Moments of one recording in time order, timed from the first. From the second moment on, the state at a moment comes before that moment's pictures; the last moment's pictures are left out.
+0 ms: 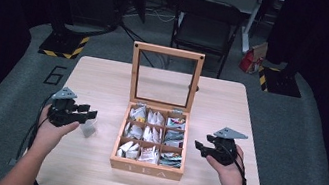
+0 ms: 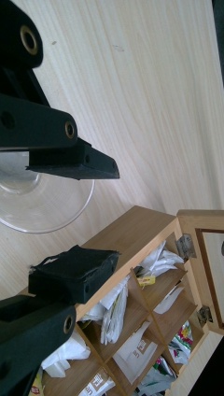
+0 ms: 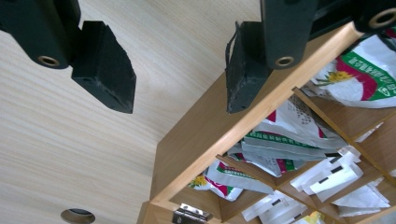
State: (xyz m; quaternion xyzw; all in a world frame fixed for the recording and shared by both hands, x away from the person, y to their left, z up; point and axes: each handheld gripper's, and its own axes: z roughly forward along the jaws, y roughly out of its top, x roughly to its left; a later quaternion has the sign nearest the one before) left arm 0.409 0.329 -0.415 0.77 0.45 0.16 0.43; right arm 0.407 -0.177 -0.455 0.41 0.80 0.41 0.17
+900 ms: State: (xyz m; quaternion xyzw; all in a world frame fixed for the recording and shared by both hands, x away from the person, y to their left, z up) left arm 0.410 0.314 -0.411 0.78 0.44 0.15 0.43; right arm 0.428 -0.167 -0.419 0.39 0.81 0.41 0.16
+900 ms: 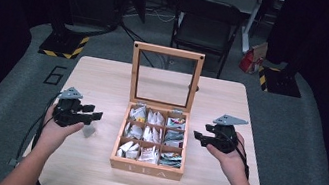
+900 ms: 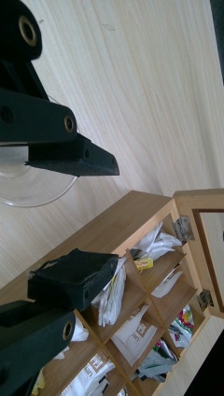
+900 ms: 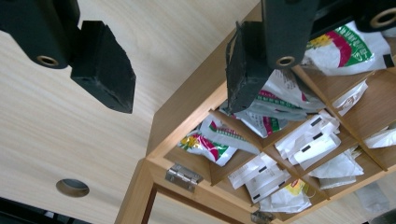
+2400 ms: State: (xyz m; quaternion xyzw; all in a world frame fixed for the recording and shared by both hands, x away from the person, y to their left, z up) left arm 0.409 0.299 -0.410 0.79 0.42 0.15 0.43; right arm 0.504 -0.144 -0.373 0.38 0.81 0.42 0.16
